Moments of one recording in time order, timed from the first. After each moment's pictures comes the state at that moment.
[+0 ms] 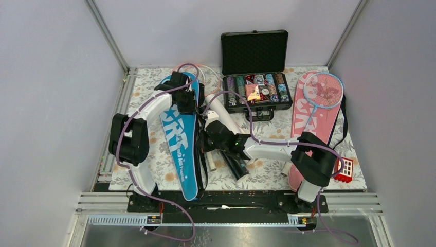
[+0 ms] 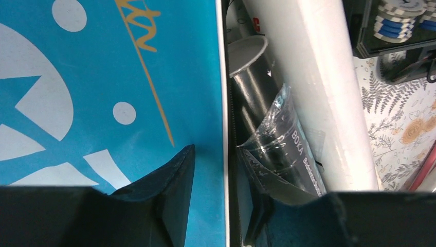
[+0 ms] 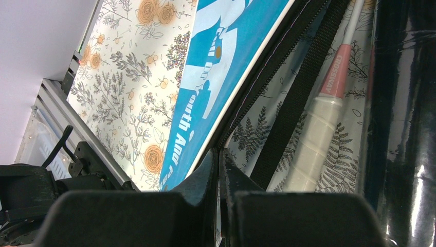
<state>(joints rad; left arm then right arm) -0.28 1.80 1.40 -0.63 0.20 -0.39 1.07 1.73 1.04 0.14 0.09 0.66</state>
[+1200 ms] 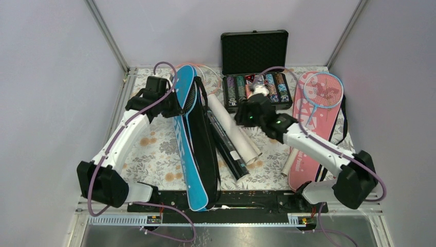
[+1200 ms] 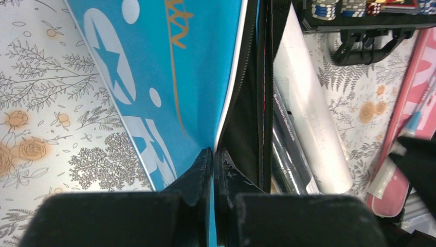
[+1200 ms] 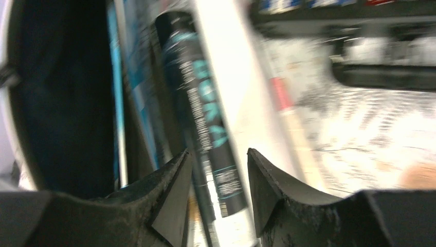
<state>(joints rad) -0.27 1.36 1.25 -0.74 0.14 -0.43 0.76 1.38 1.05 -0.30 0.15 0.61</state>
